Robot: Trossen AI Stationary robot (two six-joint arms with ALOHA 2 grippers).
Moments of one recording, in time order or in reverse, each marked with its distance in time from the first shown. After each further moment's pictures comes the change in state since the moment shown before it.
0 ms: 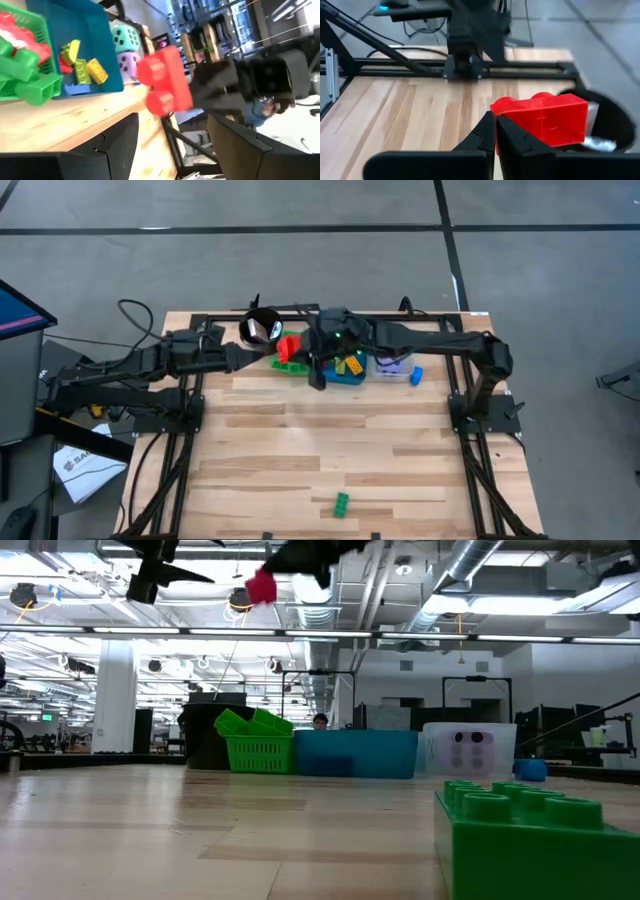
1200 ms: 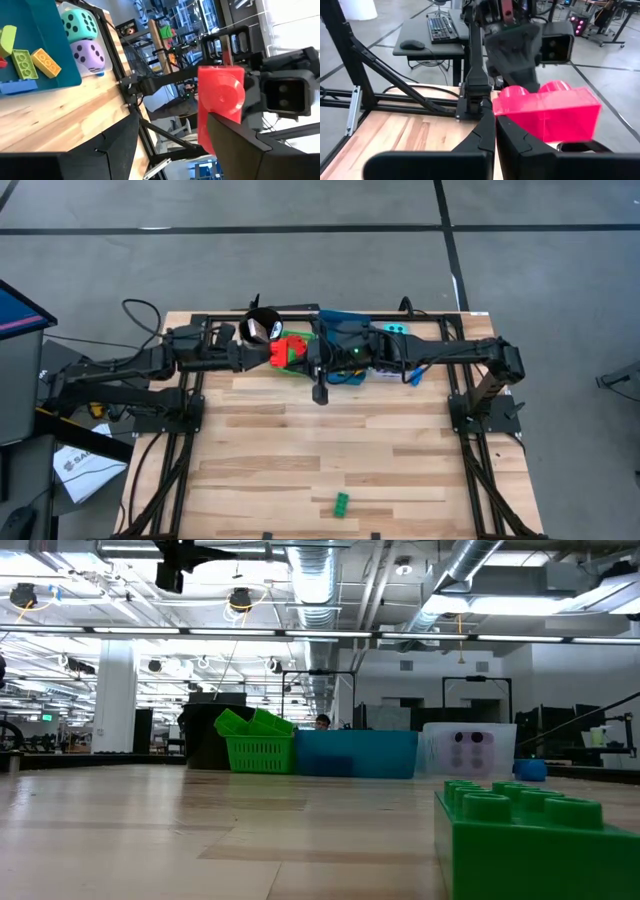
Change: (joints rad) left arm 0.000 0.077 0.000 0.228 0.156 0.002; right arm 0.133 -0.082 0.001 0.109 0.138 0.002
